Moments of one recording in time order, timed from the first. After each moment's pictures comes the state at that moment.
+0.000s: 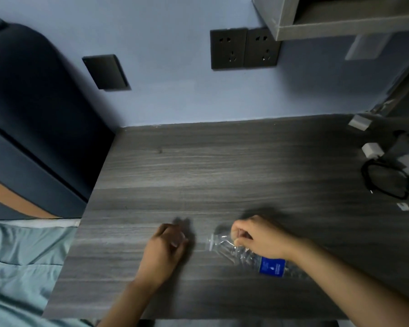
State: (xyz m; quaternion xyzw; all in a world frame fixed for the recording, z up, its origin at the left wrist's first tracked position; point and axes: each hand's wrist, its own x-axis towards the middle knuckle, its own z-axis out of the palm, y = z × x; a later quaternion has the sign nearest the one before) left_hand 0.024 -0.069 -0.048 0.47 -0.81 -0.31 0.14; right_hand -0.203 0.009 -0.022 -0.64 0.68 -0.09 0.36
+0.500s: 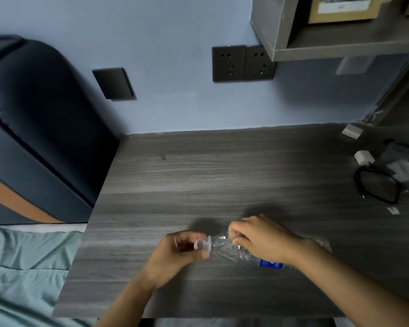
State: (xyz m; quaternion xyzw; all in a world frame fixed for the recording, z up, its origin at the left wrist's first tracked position) left_hand 0.015 -0.059 -0.010 0.44 -0.64 -0.62 0.13; right_hand -0.193 0.015 0.012 -0.71 0.65 -0.08 0.25
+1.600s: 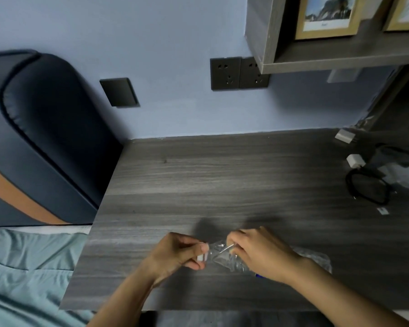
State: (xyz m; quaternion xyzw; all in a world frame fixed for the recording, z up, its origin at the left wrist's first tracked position) left_hand 0.008 -0.043 0.028 0.44 -0.60 -0.66 0.07; right_hand -0.175 0.047 0.024 -0.72 0.67 -0.06 0.18
